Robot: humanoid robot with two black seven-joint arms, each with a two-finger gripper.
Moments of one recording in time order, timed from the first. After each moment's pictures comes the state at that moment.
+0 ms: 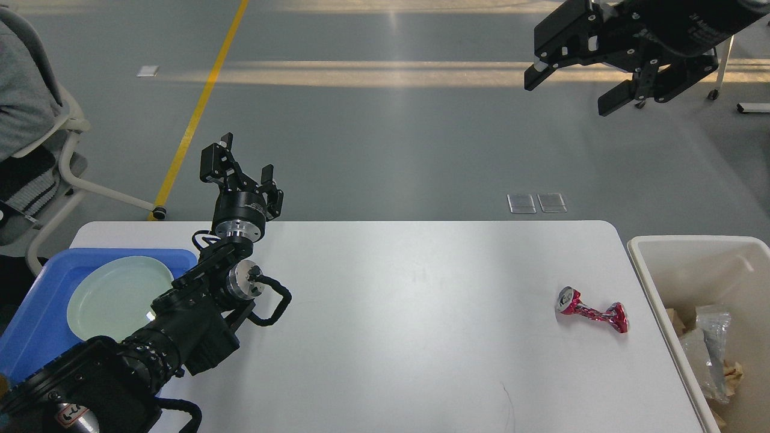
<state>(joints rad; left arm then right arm) -0.82 -0.06 -0.76 -0.32 0.05 -0.10 -0.66 2.50 -0.42 -1.16 1.22 0.19 0.96 -0.20</state>
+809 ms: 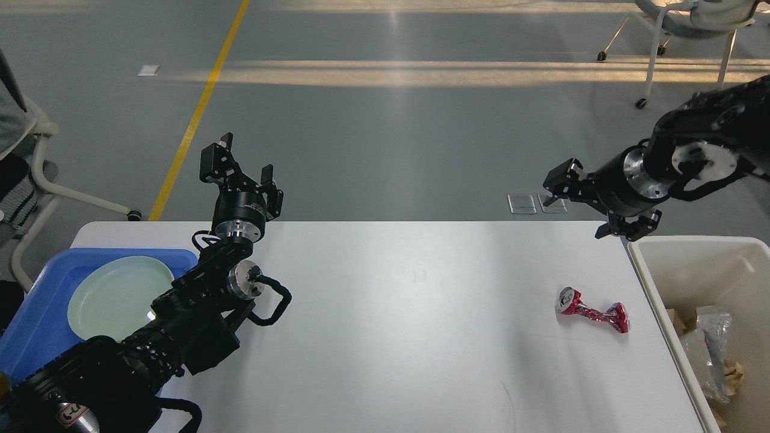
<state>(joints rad) -0.82 -0.06 -0.76 -0.32 0.05 -0.10 -0.66 1.70 -0.31 -1.30 0.96 0.41 0.48 -0.10</state>
